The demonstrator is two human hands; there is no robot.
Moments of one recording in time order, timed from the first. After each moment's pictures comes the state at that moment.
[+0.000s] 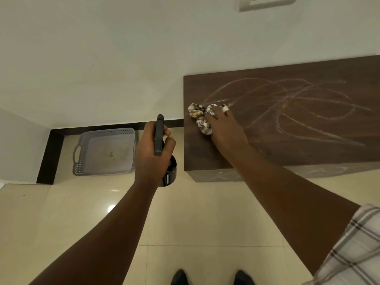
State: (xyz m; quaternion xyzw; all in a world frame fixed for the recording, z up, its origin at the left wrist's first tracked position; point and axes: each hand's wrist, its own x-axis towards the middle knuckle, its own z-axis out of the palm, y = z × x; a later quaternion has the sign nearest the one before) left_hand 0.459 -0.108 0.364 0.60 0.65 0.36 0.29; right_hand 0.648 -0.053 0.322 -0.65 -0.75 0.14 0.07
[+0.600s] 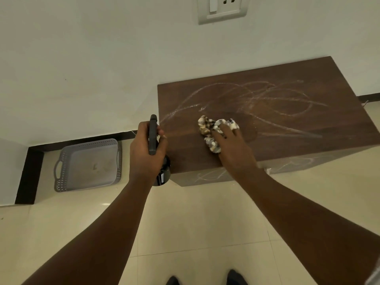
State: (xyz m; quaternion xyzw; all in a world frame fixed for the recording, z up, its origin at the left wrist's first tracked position) left_hand 0.501 -0.101 0.365 0.62 0.63 0.36 0.30; right_hand 0.718 -0.112 0.310 -0.68 -0.72 0.13 0.09
